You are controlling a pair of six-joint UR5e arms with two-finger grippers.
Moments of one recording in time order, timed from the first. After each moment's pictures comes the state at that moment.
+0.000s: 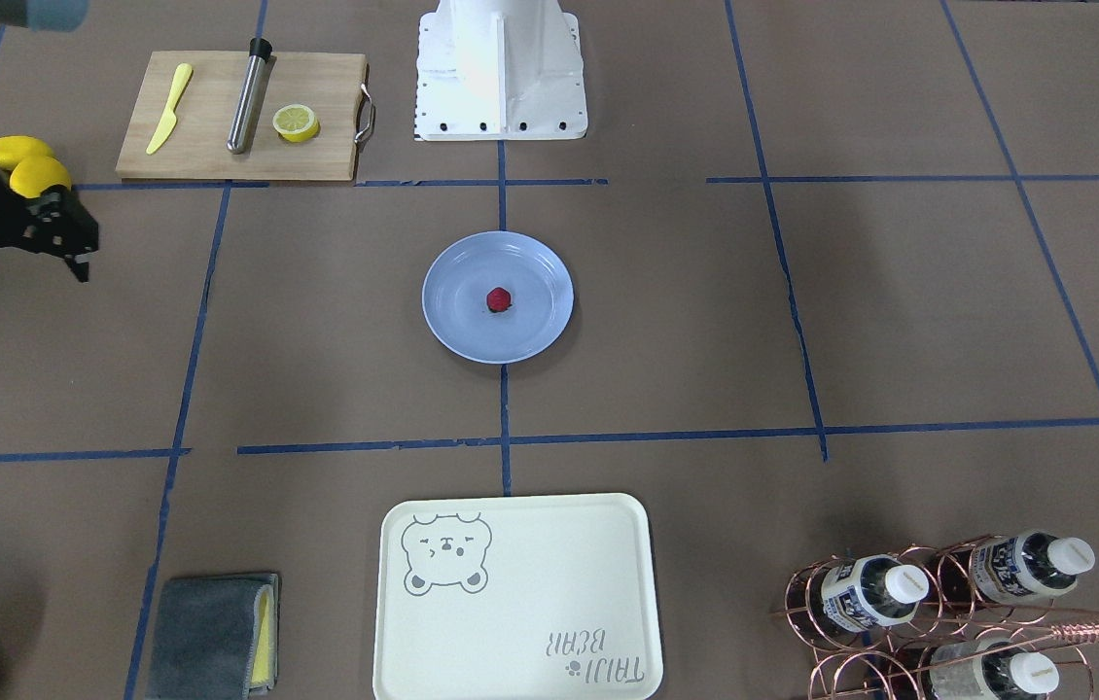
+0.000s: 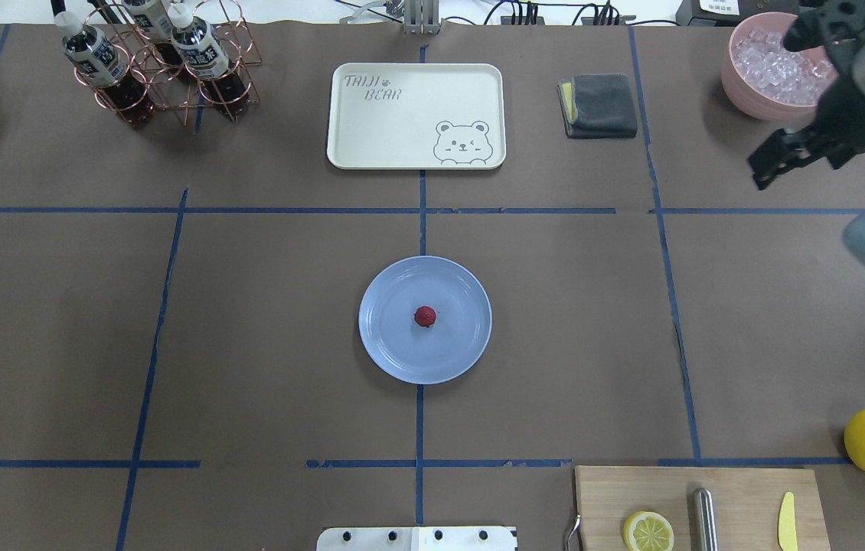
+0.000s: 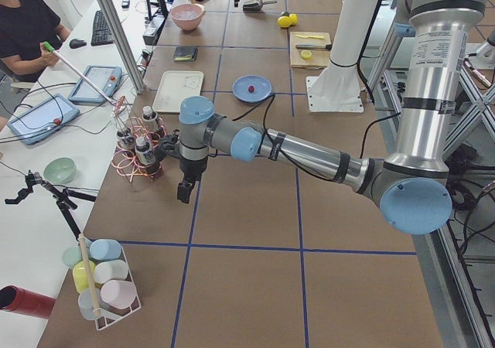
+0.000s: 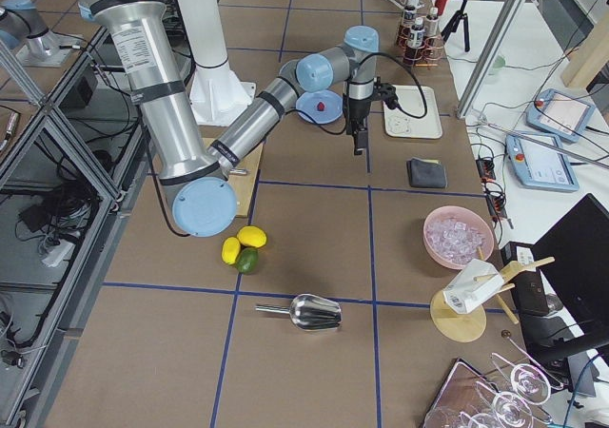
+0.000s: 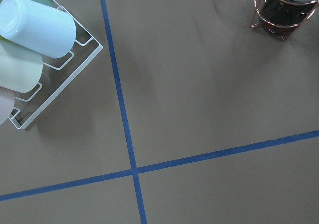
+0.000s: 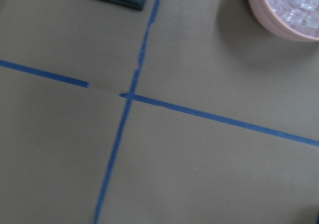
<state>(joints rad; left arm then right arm) -1.42 -1.65 -1.76 -1.62 -2.16 -0.07 1.13 -1.29 2.03 -1.96 2.14 0.31</state>
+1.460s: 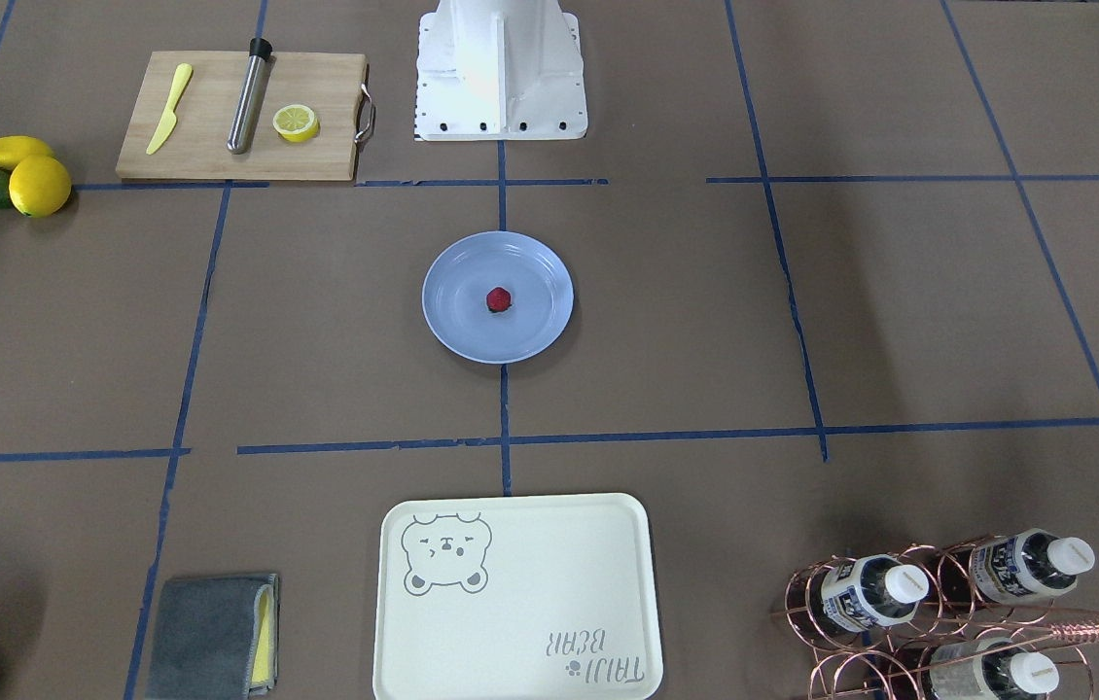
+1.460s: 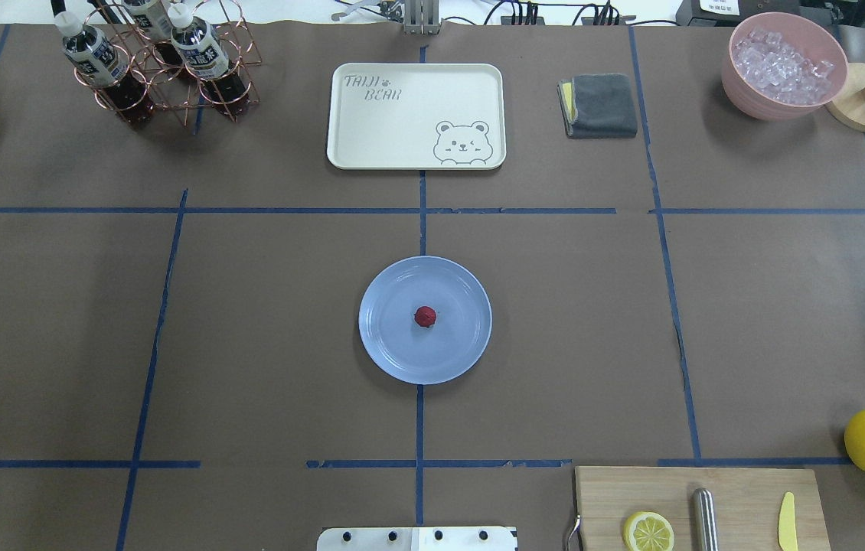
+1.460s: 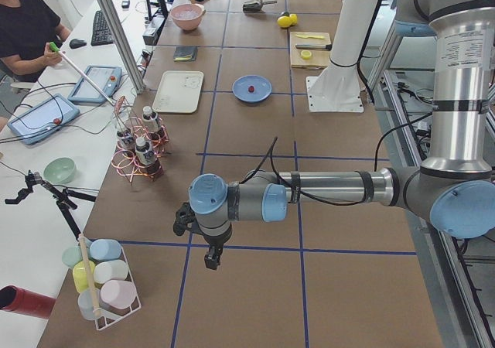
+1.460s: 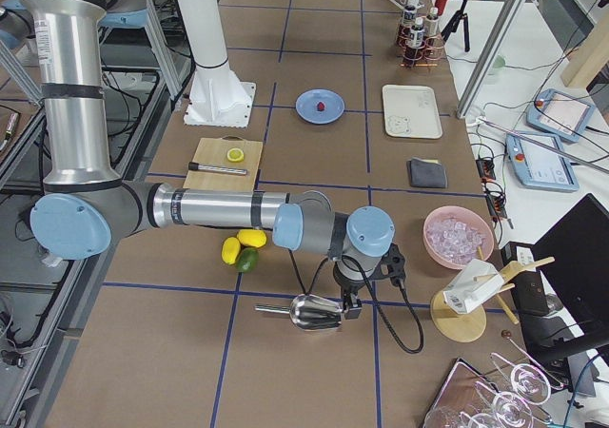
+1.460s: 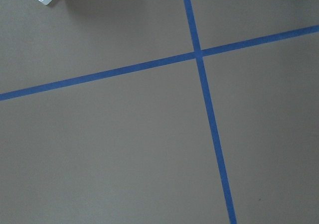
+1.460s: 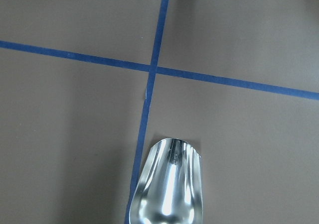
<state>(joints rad) -1.59 -1.52 -1.59 -1.59 -2.33 0.24 1.62 -1.55 1.56 -1.69 2.34 -0.24</state>
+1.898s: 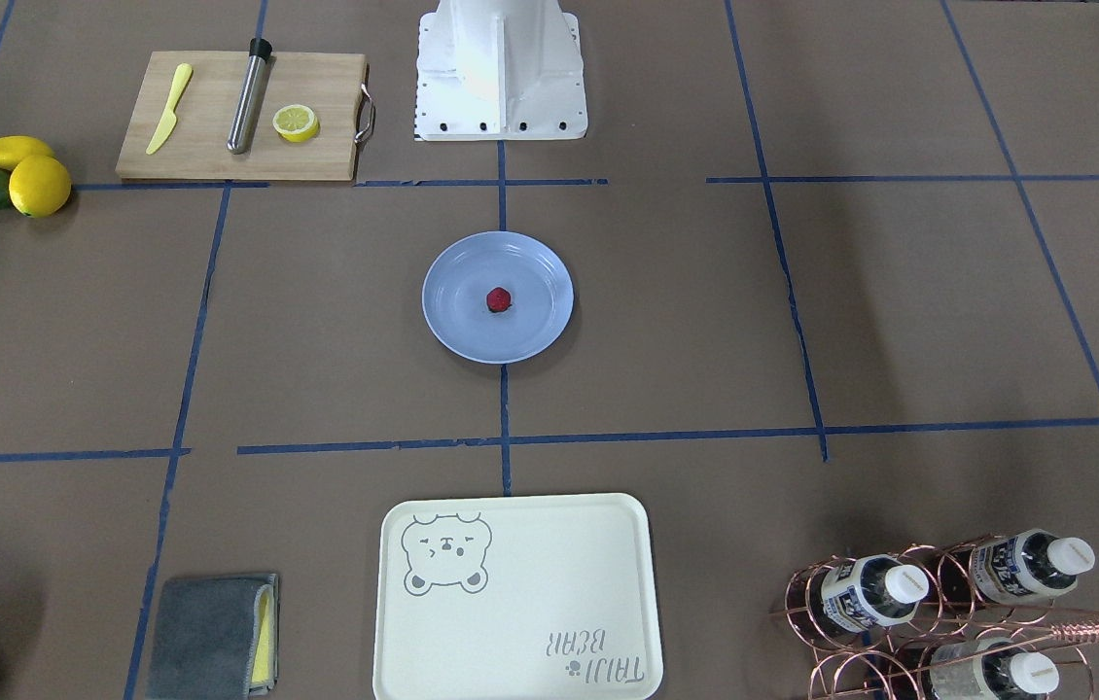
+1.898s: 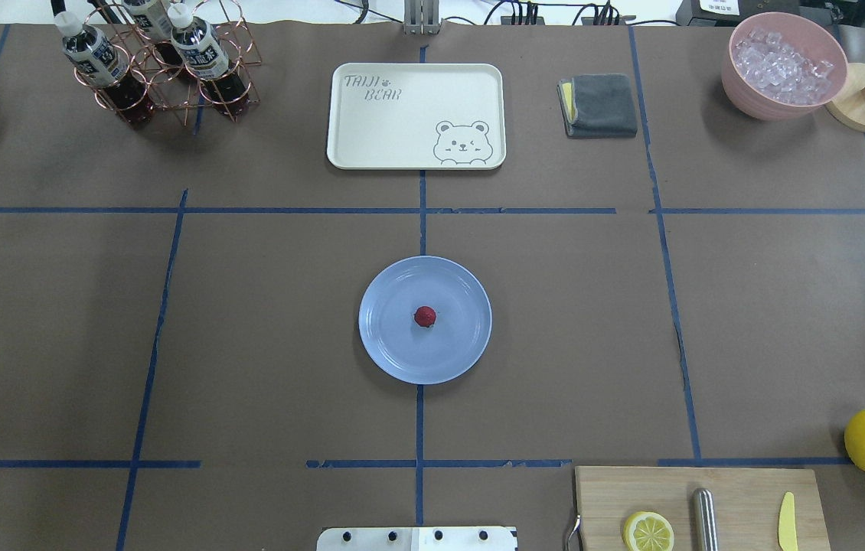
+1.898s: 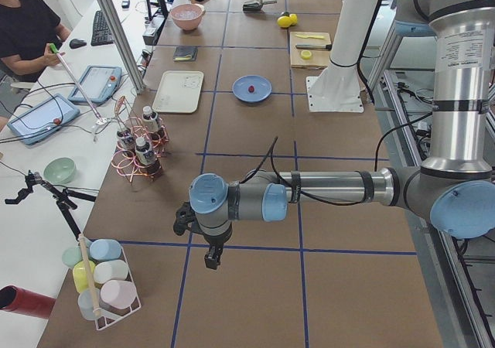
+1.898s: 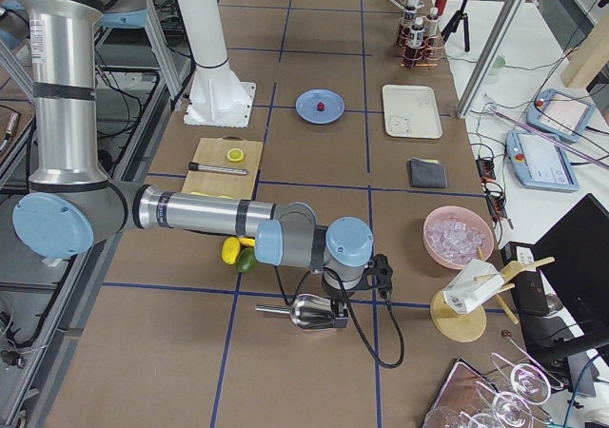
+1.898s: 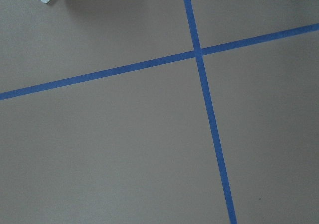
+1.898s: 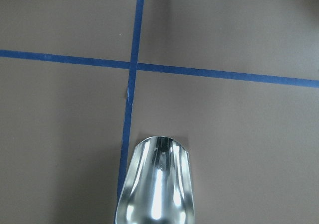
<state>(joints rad) -1.59 -1.52 -1.60 -1.59 -2.33 0.24 1.62 -1.62 1.55 -1.53 2.34 -0.13</state>
